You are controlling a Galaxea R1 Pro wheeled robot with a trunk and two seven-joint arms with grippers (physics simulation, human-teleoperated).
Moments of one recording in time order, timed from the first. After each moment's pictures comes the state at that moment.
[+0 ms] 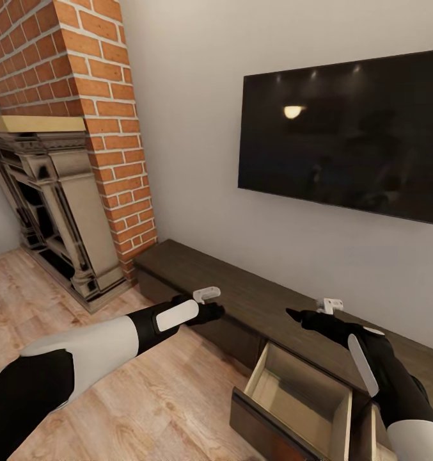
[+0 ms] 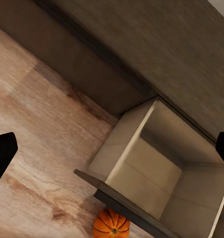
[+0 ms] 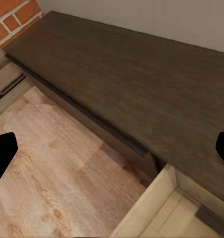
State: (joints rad) left arm -1.14 -0.02 -1.45 -0.65 1.89 0.26 0.49; right arm -0.52 -0.18 -0.13 -1.13 -0.21 0.55 0.43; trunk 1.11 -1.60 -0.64
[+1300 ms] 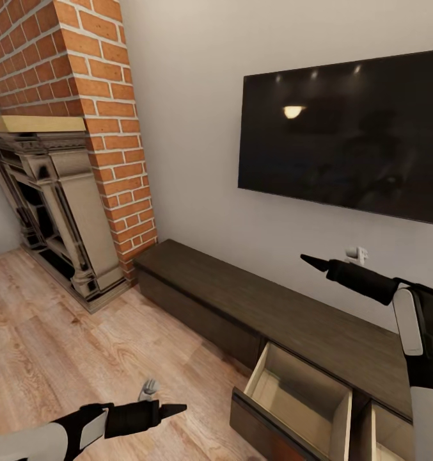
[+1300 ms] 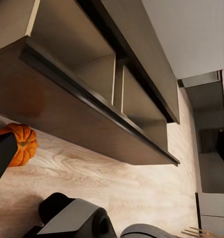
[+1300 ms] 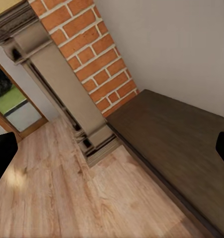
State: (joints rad) left arm -0.70 0.17 -1.74 -0.14 1.88 0.19 -1.11; right arm -0.65 -0.23 -0.31 -1.45 -0.35 0.88 0.75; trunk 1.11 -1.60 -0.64
